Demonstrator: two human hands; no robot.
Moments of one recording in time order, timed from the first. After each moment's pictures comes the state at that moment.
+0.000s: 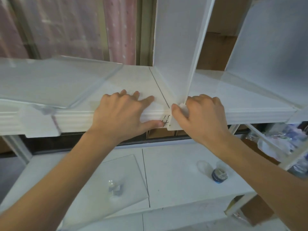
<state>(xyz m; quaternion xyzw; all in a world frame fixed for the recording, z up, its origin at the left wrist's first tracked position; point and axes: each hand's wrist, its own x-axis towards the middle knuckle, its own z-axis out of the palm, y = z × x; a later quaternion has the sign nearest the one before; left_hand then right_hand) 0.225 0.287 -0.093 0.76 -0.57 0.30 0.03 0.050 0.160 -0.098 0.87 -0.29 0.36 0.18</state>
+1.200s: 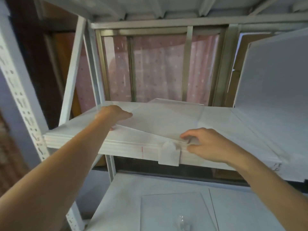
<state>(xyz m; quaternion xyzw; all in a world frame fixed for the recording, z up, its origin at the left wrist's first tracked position) 0.512 0.465 -0.015 0.94 -0.14 -0.10 0.29 0.219 0.314 -0.037 0.96 -0.19 0.09 -0.19</state>
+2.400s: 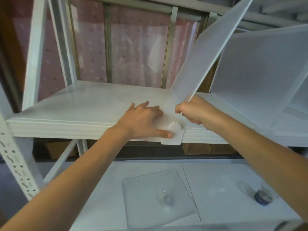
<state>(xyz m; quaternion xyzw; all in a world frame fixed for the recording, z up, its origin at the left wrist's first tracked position) 0.421 0.472 -0.060 0.78 -0.60 0.02 0.14 0.277 0.350 -0.010 0.85 -0.38 0.20 -0.30</state>
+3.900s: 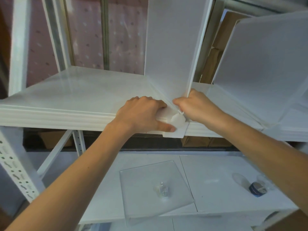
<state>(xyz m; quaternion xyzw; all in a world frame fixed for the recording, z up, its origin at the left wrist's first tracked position) 0.423 0.466 -0.071 0.77 -0.61 0.12 0.15 0.286 0.365 -0.026 0.86 -0.38 0.20 -0.26</state>
